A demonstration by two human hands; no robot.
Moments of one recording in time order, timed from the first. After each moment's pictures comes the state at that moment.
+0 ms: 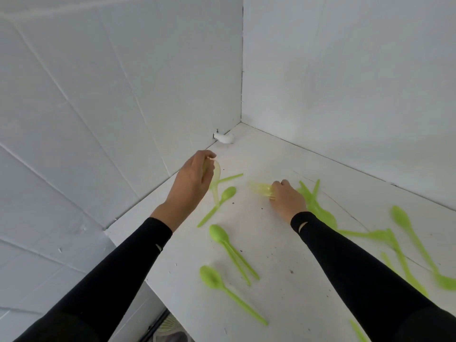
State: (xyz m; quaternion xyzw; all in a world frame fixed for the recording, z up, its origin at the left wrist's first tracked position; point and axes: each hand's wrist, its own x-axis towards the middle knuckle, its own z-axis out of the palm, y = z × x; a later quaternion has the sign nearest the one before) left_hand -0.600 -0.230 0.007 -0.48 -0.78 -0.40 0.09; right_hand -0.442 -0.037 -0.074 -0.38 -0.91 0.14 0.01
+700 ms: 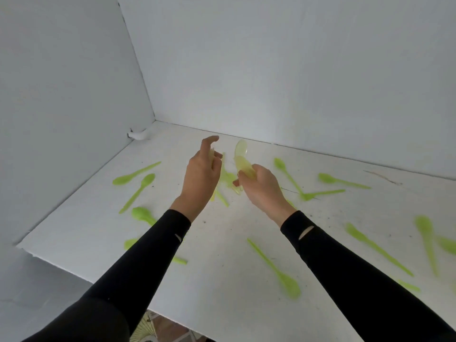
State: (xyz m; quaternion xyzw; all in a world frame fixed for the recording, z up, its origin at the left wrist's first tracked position) left_hand -0.368 -0.159 0.032 -0.53 -0.70 -0.48 -0.03; right_hand -0.223 -0.123 0.049 -0.48 -0.69 0.49 0.24
